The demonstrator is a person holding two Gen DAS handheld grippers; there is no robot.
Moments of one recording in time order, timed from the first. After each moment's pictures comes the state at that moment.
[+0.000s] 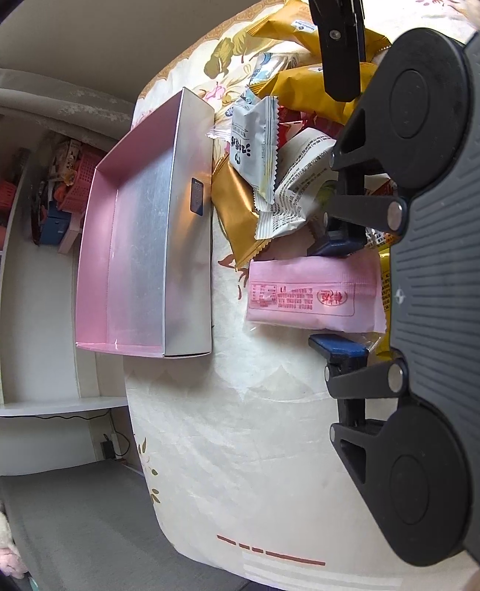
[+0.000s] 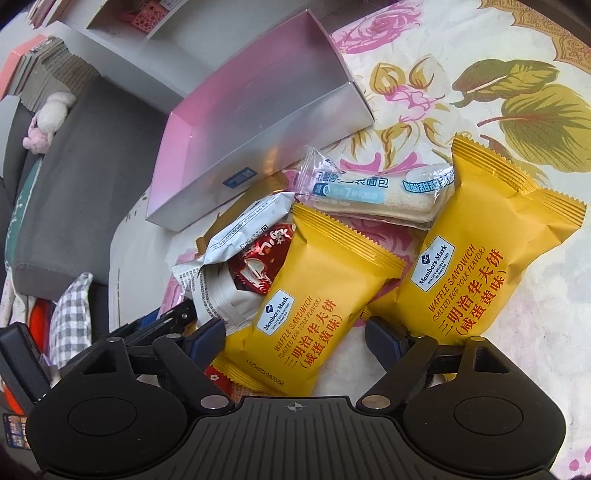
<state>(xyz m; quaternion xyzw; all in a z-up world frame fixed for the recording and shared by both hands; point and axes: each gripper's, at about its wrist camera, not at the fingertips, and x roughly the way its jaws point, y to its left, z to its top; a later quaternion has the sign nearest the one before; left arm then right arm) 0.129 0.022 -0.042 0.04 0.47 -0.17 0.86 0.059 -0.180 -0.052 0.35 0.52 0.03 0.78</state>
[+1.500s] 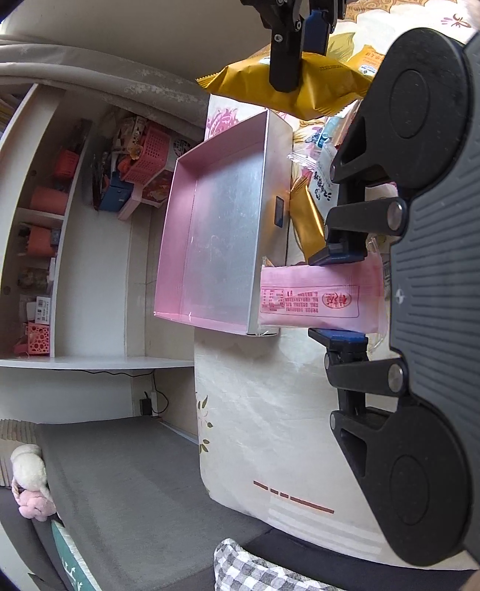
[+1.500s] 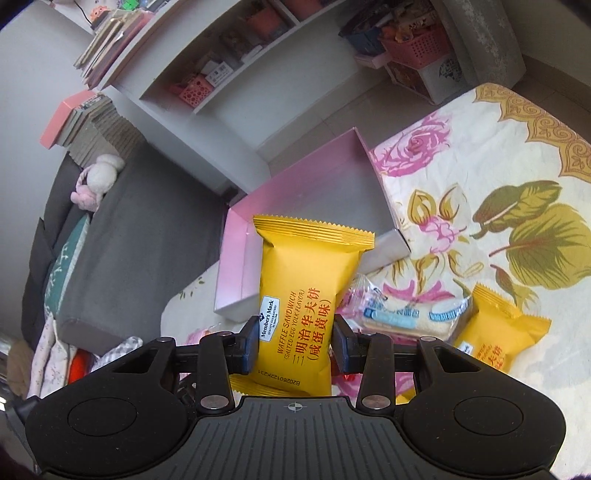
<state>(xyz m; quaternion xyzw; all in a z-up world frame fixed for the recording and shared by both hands) 0.117 -0.001 0.013 0.01 0.41 -0.09 0.91 0.067 -0.204 0.018 0.36 0.40 0.04 0.84</state>
